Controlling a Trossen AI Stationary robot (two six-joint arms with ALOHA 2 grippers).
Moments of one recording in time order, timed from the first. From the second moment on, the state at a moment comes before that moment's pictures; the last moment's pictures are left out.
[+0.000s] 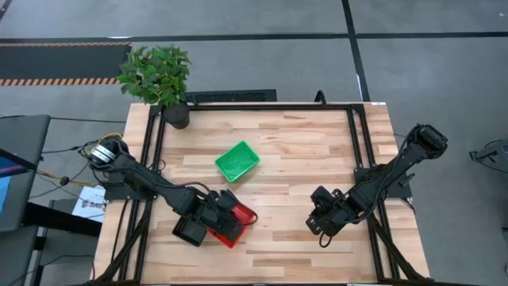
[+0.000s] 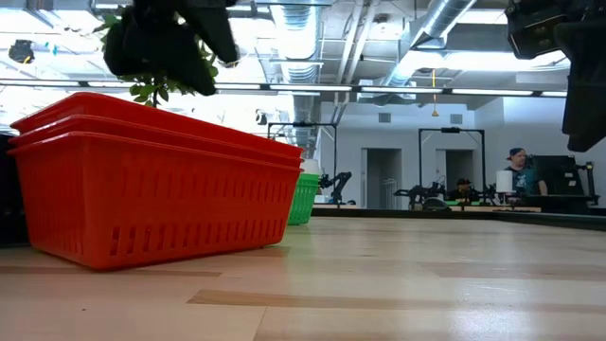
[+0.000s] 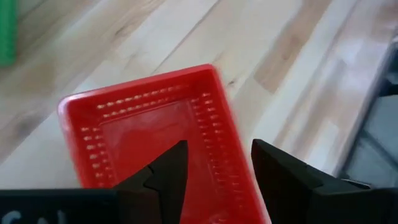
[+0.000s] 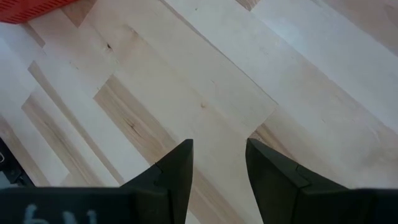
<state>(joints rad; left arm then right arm) -0.48 1.66 1.23 -0.59 -0.29 -1.14 0.66 1.38 0.88 -0.71 0.31 1.46</state>
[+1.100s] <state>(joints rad) -0.48 1.75 1.24 -0.59 -0.31 -1.11 0.66 1.38 0.88 -0.71 0.29 1.45</state>
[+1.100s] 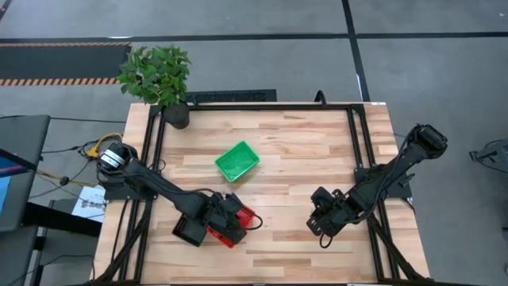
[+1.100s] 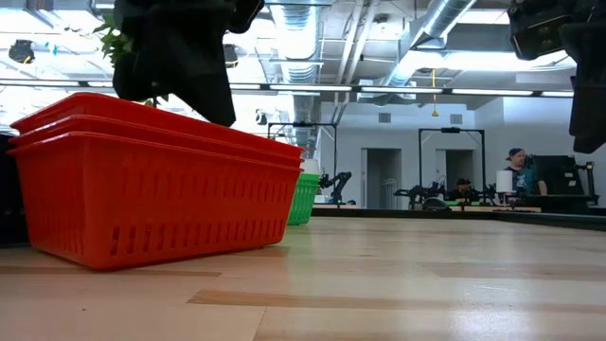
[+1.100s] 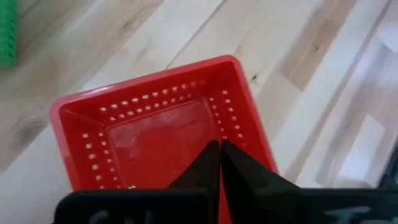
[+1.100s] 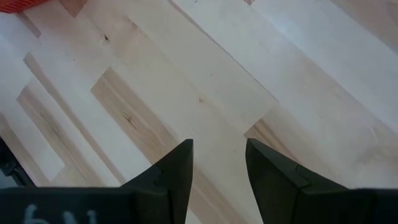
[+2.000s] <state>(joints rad) -0.44 1.77 1.24 -0.49 -0.43 -1.13 0.66 1.38 0.88 -0.71 0.29 1.44</state>
